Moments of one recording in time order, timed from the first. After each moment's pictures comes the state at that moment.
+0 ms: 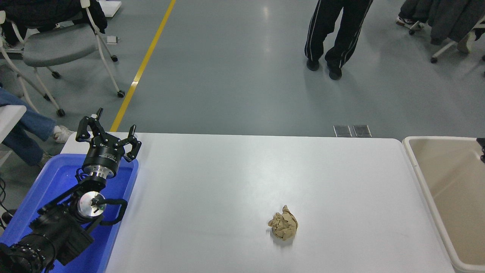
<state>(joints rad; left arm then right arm) -0.59 0.29 -0.81 -0.47 -0.06 -0.50 -0.60 0.57 -0.81 0.73 0.85 -0.22 -0.08 0.24</state>
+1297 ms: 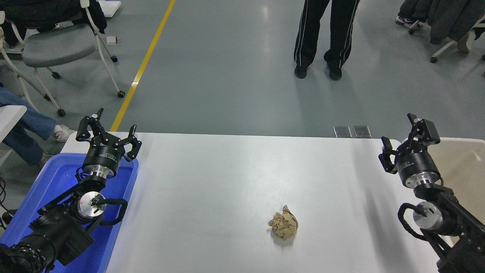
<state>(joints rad) -0.59 0.29 -0.81 -0.47 -0.06 -0.50 -0.60 0.39 -0.36 1.07 0.89 -0.41 -0.06 0.44</state>
